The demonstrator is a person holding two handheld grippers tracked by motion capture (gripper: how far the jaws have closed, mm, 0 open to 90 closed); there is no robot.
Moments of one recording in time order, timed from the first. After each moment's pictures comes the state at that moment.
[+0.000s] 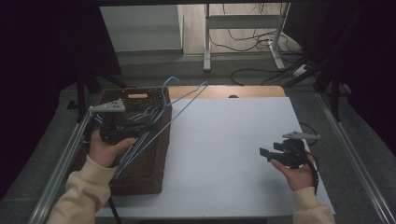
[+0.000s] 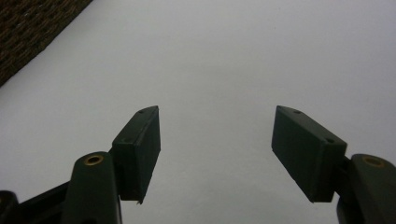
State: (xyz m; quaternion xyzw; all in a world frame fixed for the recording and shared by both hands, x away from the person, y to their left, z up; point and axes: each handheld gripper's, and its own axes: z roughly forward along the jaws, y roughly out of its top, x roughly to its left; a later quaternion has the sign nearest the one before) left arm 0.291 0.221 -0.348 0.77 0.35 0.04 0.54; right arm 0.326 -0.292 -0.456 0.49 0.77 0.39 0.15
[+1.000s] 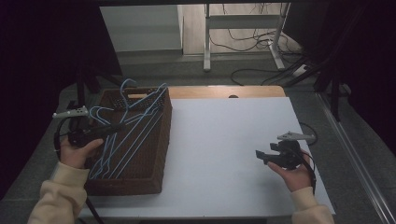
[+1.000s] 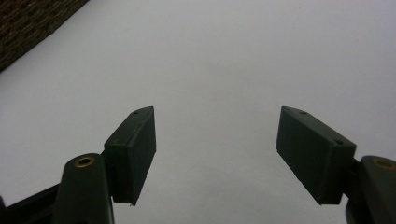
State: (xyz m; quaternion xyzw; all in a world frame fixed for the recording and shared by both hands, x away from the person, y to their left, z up) left arm 0.298 0.316 -0.396 0.72 0.44 0.04 0.54; right arm 0.325 -0.283 -0.459 0.46 0.79 0.38 0.15
